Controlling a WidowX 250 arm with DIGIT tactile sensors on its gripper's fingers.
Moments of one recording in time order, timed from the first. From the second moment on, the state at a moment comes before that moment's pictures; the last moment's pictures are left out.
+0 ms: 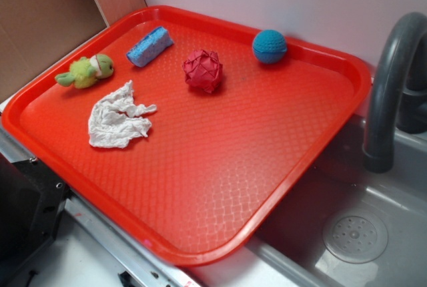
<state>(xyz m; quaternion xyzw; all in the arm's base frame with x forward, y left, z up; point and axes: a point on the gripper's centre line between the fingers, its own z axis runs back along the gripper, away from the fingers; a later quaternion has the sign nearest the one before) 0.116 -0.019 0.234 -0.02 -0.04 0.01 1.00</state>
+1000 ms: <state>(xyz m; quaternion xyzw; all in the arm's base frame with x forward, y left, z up) 0.215 -0.039 0.174 -0.07 -0.14 0.03 0.99</state>
